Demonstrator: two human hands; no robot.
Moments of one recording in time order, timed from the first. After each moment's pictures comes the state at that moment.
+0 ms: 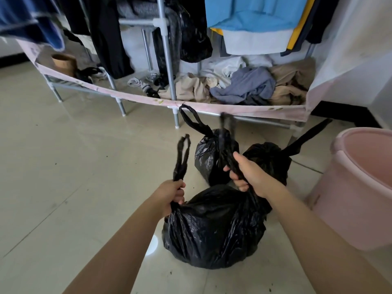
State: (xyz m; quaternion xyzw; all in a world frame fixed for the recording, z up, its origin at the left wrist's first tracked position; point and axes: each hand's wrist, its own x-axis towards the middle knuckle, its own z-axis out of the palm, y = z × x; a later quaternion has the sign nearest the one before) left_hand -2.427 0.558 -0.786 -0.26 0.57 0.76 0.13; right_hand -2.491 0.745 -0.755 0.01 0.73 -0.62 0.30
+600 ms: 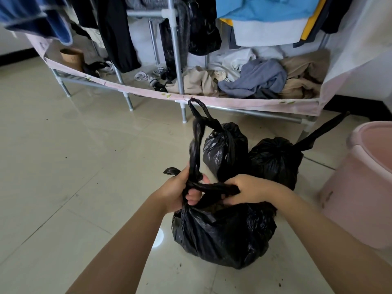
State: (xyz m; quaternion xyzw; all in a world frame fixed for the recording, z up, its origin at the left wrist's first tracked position) left_hand -2.414 0.550 -0.771 -0.09 0.58 0.78 0.23; right_hand -2.471 0.732 -0.763 -0.30 0.85 -0.28 0.33
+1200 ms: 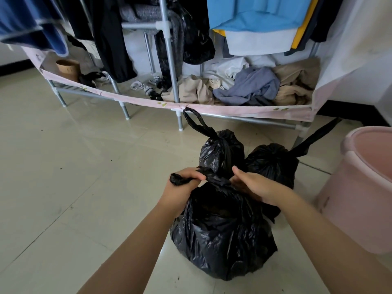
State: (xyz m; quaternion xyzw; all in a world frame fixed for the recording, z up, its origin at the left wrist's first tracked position) left_hand -2.426 0.565 -0.773 -0.06 0.64 0.76 -0.02; right_hand -2.483 0.748 -0.754 -0.06 0.77 -0.51 0.39
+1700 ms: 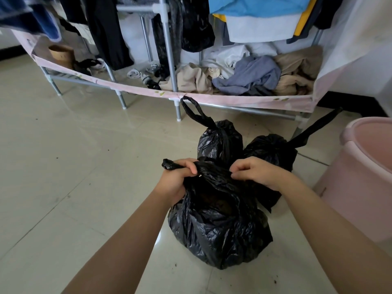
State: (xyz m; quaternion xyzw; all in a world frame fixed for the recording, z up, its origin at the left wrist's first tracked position) left_hand -2.431 0.562 -0.776 -0.06 0.55 0.83 0.02; right_hand -2.489 0.755 -0.754 -0.18 0.83 -0.45 0.30
